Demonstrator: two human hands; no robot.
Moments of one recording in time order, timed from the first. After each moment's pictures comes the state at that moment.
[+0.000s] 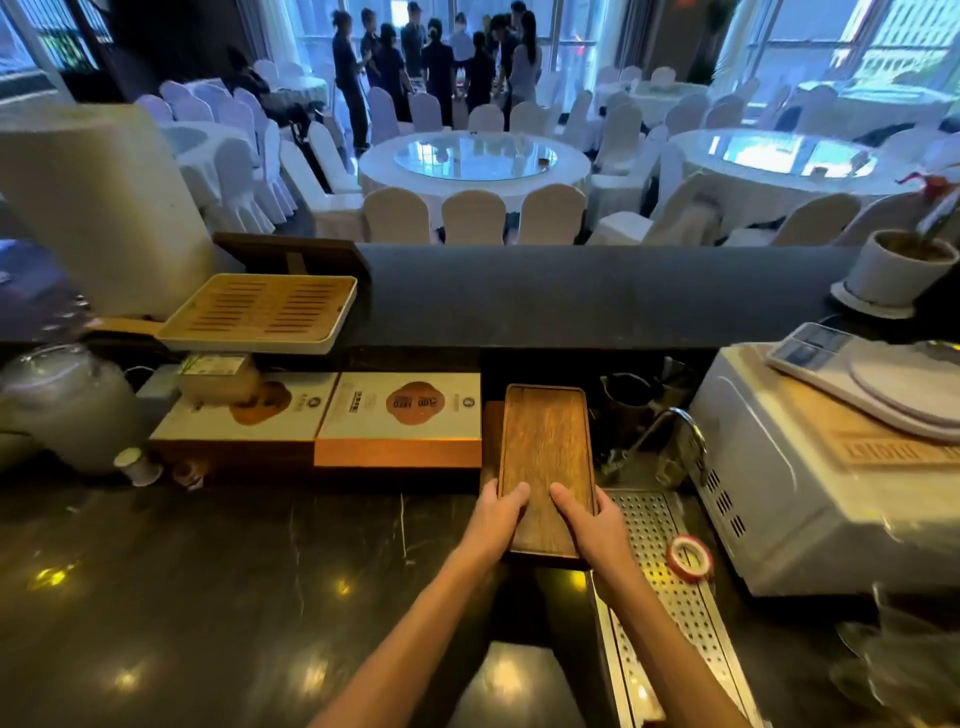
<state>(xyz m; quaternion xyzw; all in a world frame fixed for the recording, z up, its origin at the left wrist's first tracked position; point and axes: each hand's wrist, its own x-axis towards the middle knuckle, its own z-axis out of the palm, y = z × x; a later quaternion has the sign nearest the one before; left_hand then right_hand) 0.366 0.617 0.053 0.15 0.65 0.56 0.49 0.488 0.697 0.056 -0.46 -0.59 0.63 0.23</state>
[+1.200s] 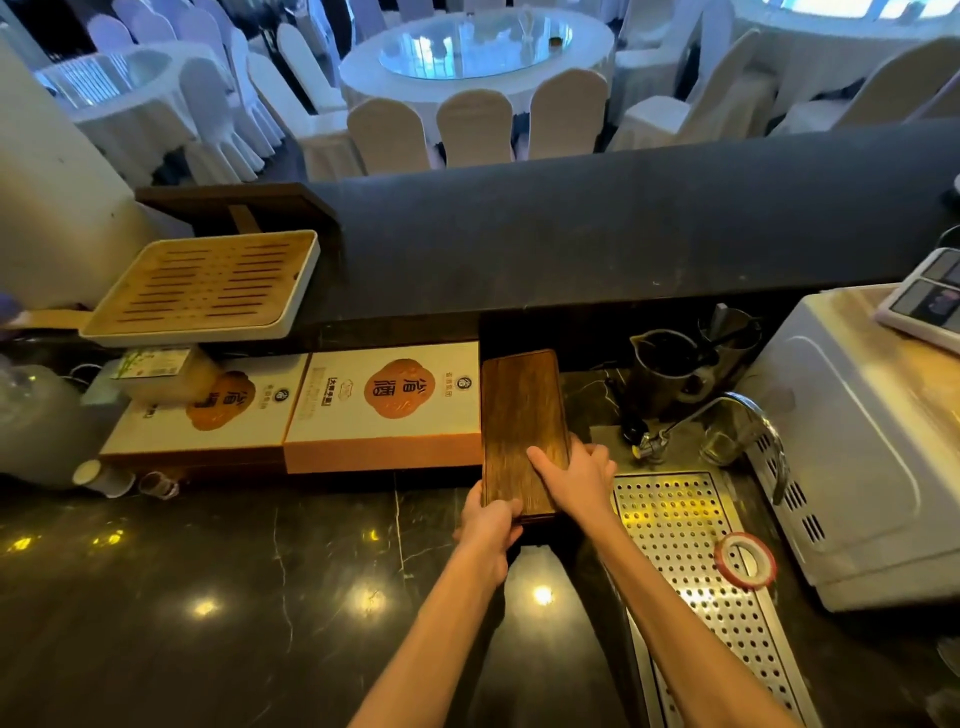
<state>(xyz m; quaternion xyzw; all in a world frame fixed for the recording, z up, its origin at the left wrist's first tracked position) 0.320 0.684 -0.017 -0.13 0.65 0.57 0.48 0.384 0.800 -0.041 -0.53 -0.73 0.43 0.07</state>
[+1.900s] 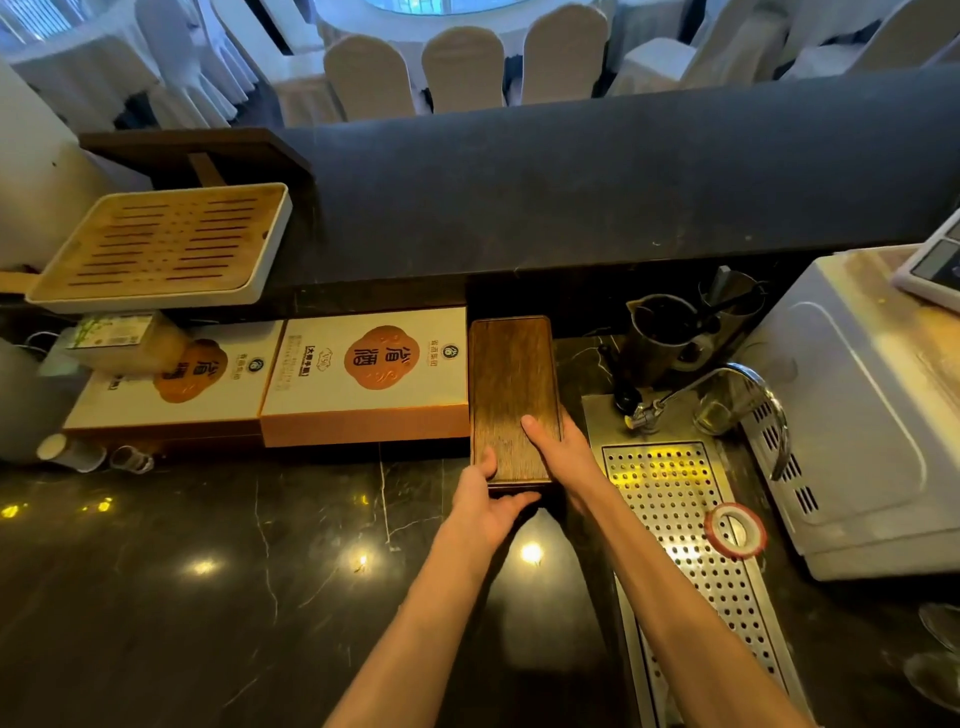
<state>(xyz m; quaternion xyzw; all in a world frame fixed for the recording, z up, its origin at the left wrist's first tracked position) 0.319 0.697 -0.026 -0.26 0.39 0.70 0.54 0.386 0.806 -0.057 -0.41 -0.59 0.69 0.13</state>
